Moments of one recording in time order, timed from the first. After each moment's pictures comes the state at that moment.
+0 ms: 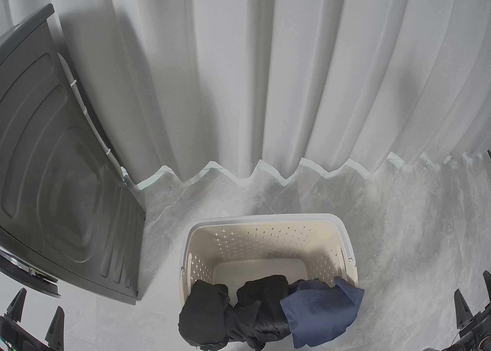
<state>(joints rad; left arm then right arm) 0.00 0.02 -0.02 0.00 0.00 -0.04 0.00 0.02 -0.02 0.00 0.00 0.00</state>
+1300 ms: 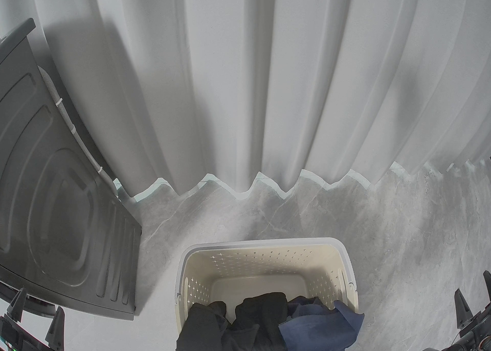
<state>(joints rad) 0.00 0.02 -0.02 0.00 0.00 -0.04 0.00 0.02 -0.02 0.00 0.00 0.00</state>
